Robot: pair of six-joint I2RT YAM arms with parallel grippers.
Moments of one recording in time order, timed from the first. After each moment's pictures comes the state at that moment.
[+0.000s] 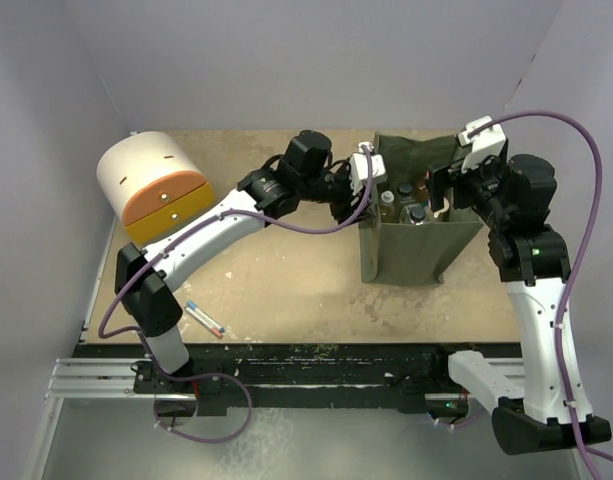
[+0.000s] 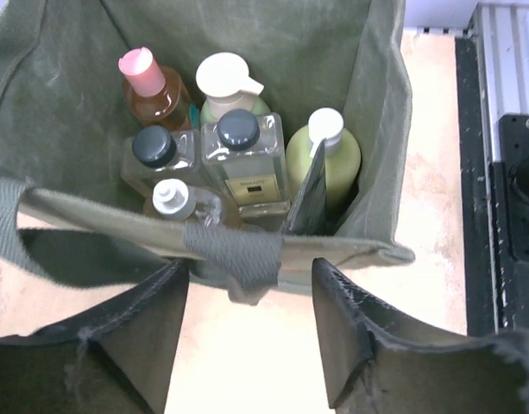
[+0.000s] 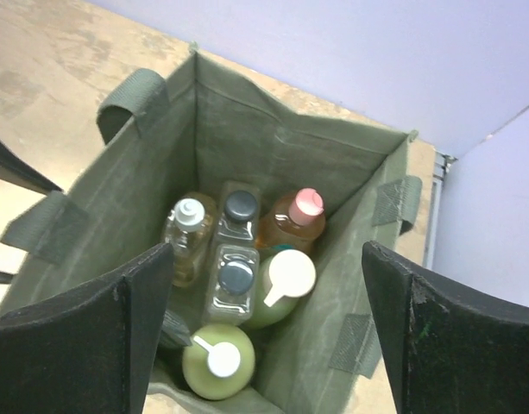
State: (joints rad) left arm -0.81 1.76 1.73 -0.39 0.52 0.30; right arm 0.08 0.97 1.35 -0.62 -0.17 -0.27
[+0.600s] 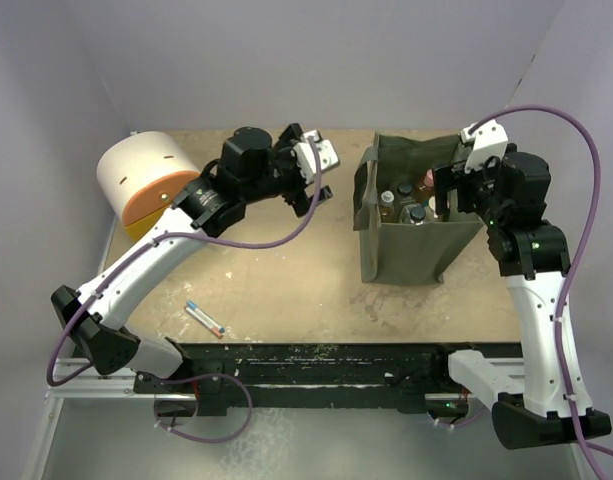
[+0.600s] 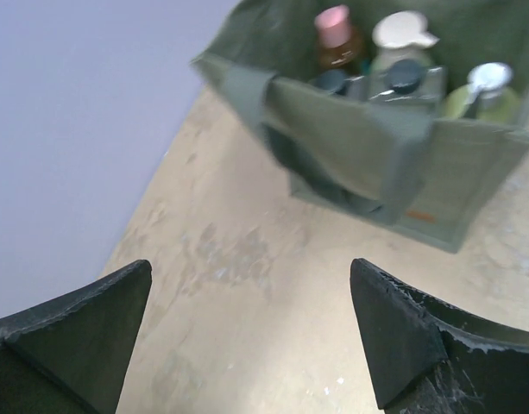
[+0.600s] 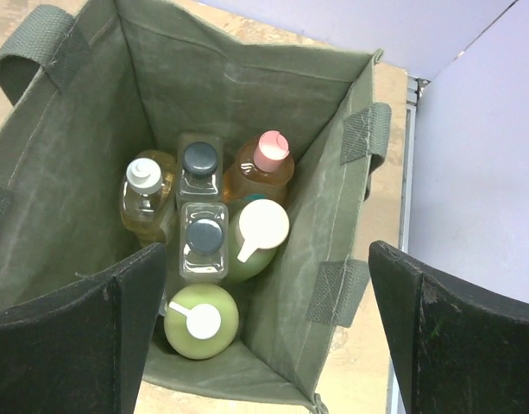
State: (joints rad) left arm -0.75 1.45 1.59 -0.44 0.22 0.47; right arm 0.08 1.00 1.38 -0.75 0.00 -0.24
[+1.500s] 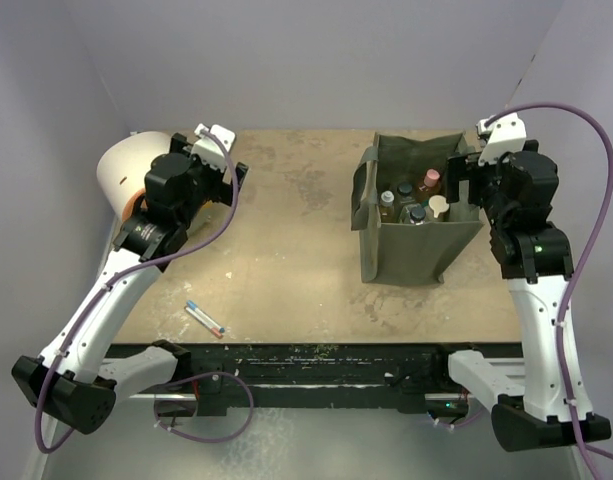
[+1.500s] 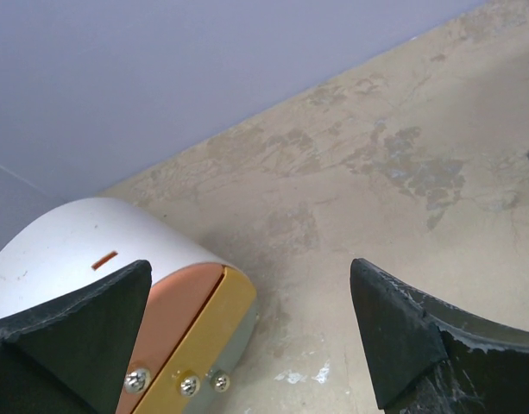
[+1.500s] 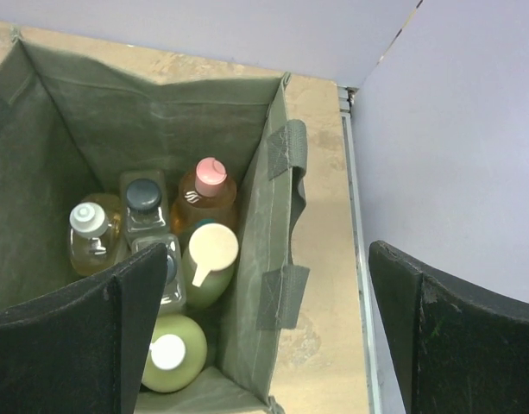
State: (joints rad) left arm -0.41 1.11 1.21 -0.32 -0.17 0.26; right arm 0.07 0.97 1.38 -0.68 0.17 -0.22
